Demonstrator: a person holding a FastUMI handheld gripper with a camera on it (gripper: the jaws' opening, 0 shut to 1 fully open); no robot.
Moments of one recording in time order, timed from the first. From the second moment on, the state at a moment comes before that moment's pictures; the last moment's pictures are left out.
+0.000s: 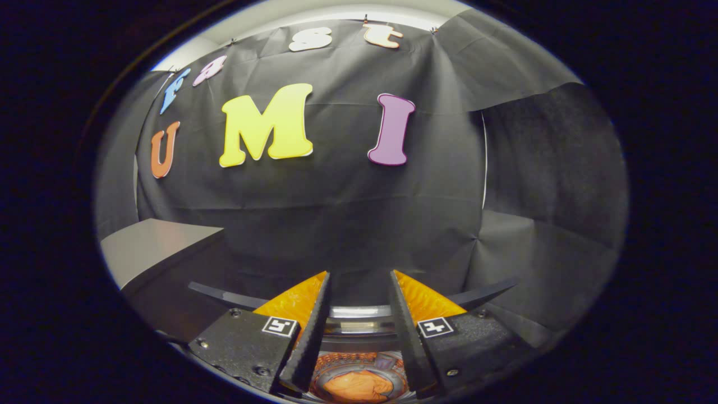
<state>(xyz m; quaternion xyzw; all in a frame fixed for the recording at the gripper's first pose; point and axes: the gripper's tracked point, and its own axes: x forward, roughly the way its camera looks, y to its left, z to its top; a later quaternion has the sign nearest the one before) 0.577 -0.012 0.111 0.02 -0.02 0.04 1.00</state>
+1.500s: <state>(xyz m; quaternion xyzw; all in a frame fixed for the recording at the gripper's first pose) 0.512 -0.022 0.007 0.04 0.08 0.02 1.00</state>
